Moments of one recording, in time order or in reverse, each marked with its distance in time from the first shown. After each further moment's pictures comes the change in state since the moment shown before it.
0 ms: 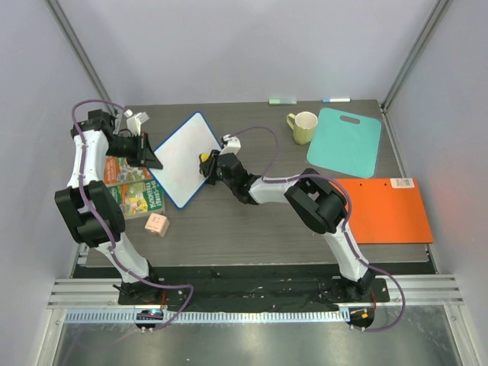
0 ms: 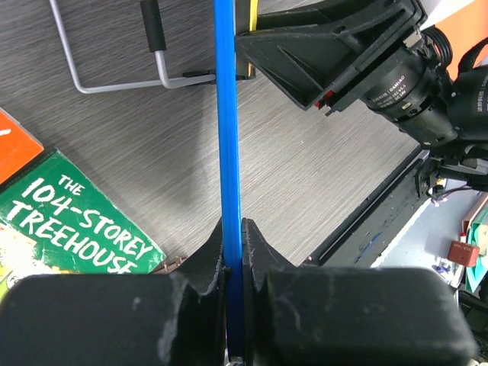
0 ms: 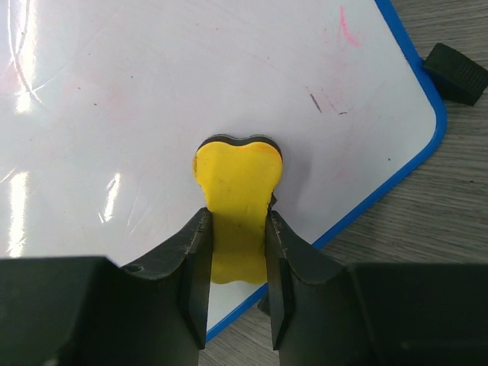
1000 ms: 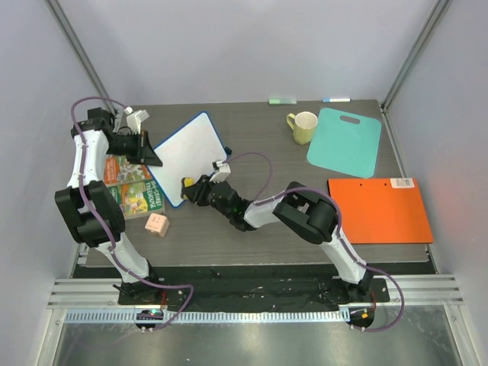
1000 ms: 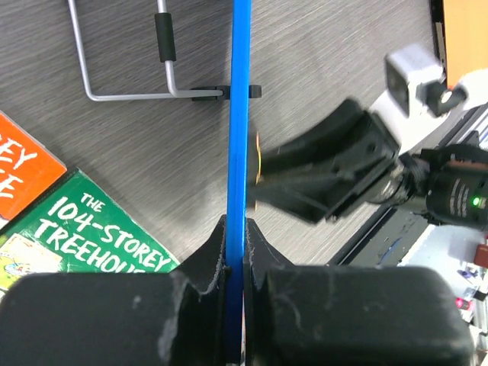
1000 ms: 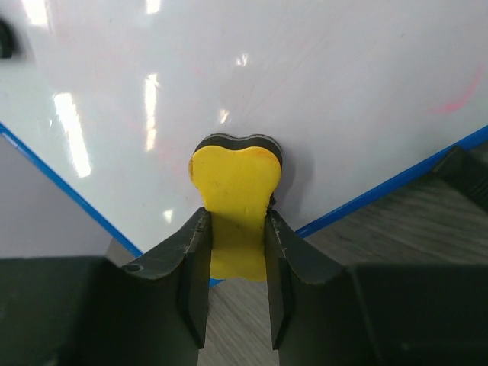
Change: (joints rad) left arm 0.000 0.000 0.002 0.050 0.004 0.018; right arm 0.150 0.008 -0.177 0.314 -0.030 0.161
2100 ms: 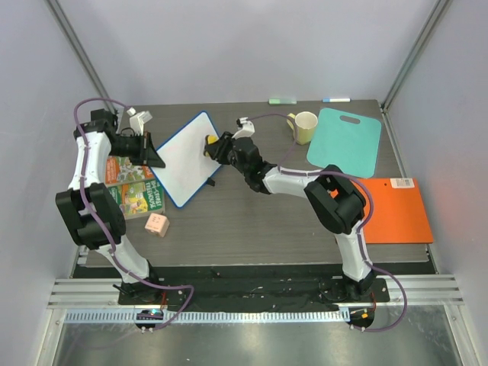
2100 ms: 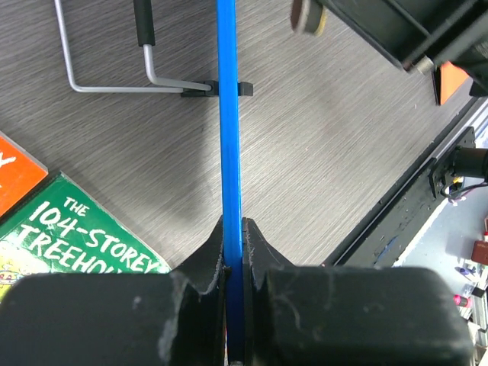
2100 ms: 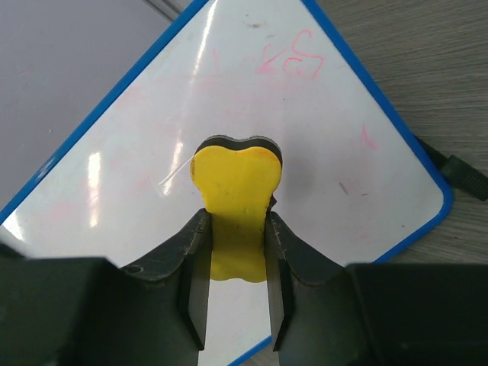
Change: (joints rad) left arm -0.018 -0.026 -0.034 0.015 0.007 -0.003; right arm -0.248 -0.162 0.120 -0.278 -0.079 -0.084
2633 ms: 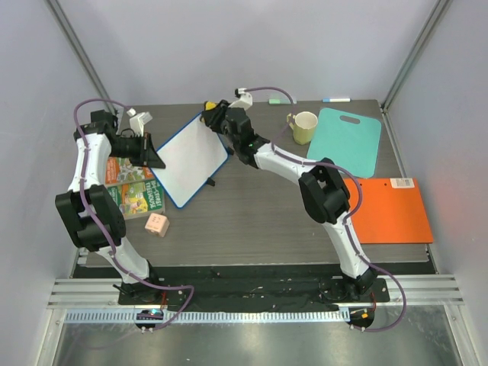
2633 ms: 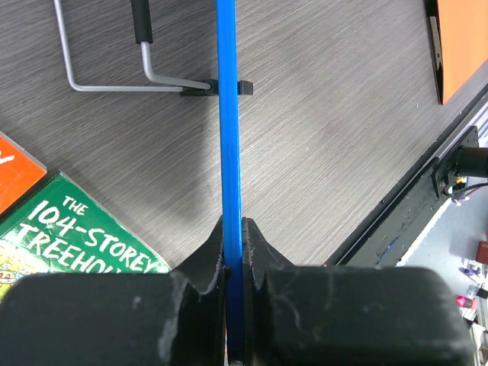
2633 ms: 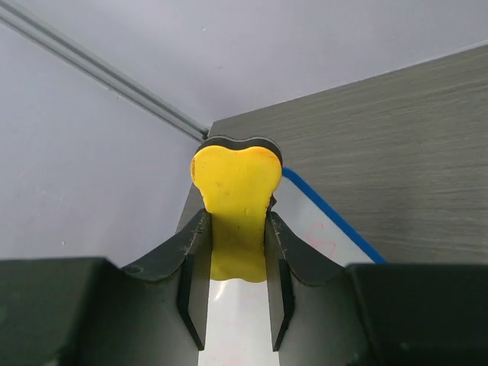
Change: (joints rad) left arm 0.000 -0.021 -0.026 0.016 0.000 0.002; right arm -0.055 0.183 0.470 -0.204 0.109 0.002
